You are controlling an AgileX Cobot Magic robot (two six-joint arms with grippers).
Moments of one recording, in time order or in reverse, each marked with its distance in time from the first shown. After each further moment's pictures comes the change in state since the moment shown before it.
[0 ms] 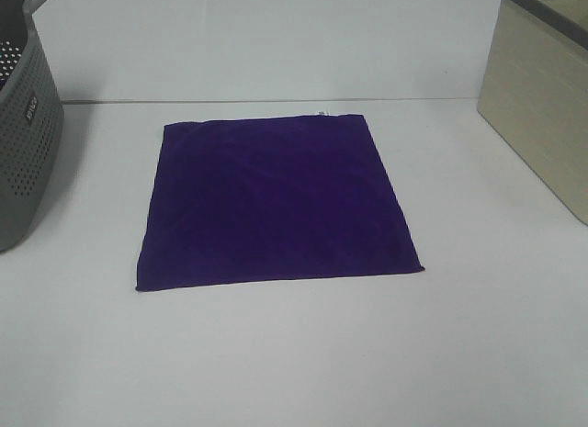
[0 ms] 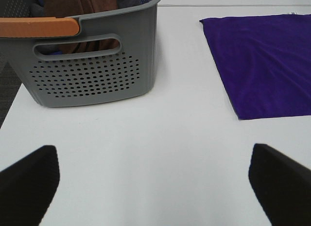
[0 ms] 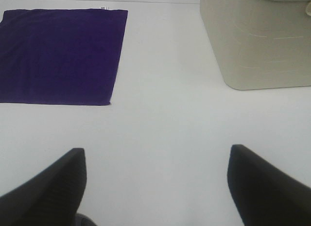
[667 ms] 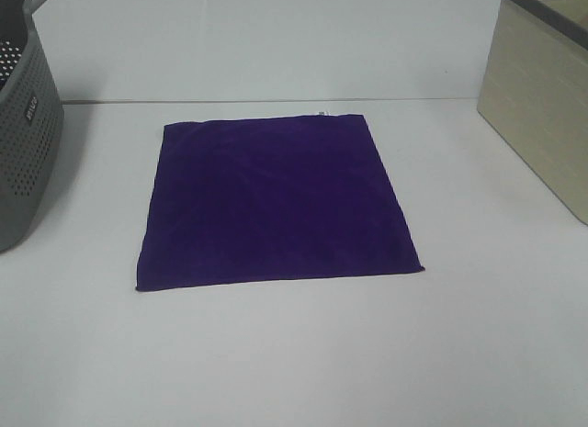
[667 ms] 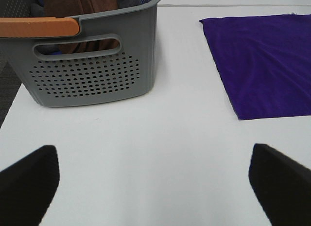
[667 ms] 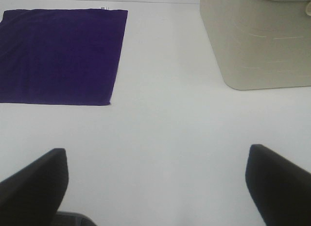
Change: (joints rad) left arm 0.000 0.000 0.000 -0.001 0.000 0.000; right arm 0.000 0.000 0.000 -0.001 0.000 0.000
